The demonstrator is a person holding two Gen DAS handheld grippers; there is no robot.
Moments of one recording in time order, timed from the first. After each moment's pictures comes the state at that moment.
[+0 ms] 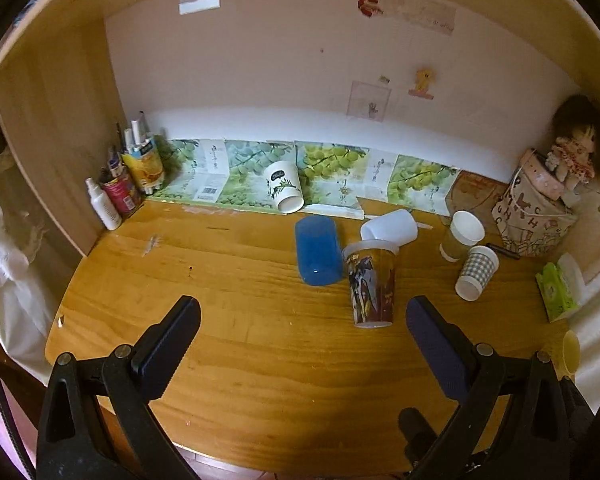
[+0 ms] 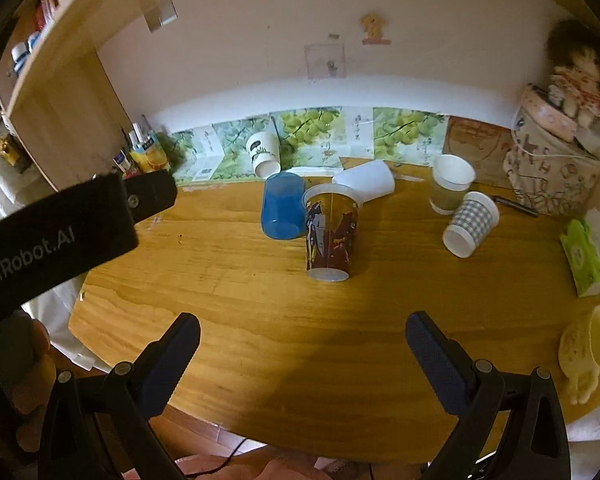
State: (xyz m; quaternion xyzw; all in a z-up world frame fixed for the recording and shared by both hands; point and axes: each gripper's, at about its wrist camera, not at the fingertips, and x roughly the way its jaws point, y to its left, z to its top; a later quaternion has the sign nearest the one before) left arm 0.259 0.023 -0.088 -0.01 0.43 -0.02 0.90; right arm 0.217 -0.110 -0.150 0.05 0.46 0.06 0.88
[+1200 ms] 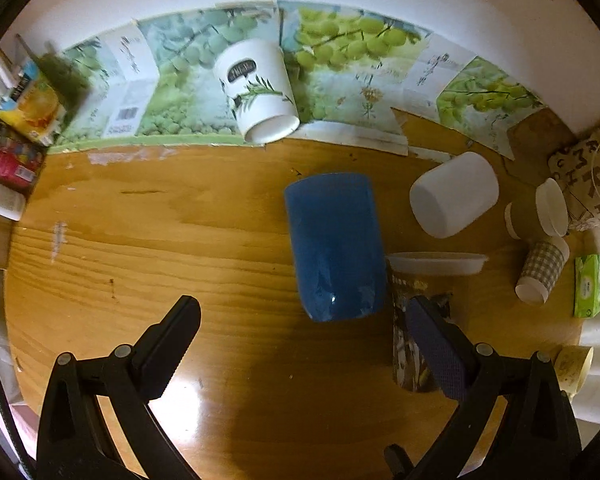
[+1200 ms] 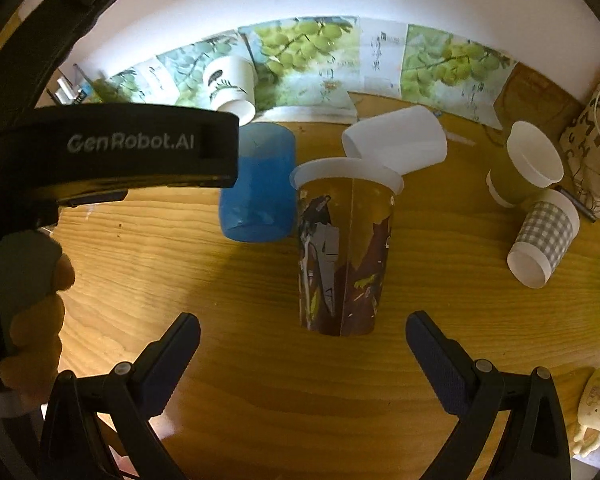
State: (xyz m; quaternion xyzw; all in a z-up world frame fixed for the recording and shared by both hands) left arm 0.459 0.033 -0.228 -0.01 0.64 -0.07 0.76; right arm 0.367 -0.086 -0.240 0.04 0.59 0.04 0.80
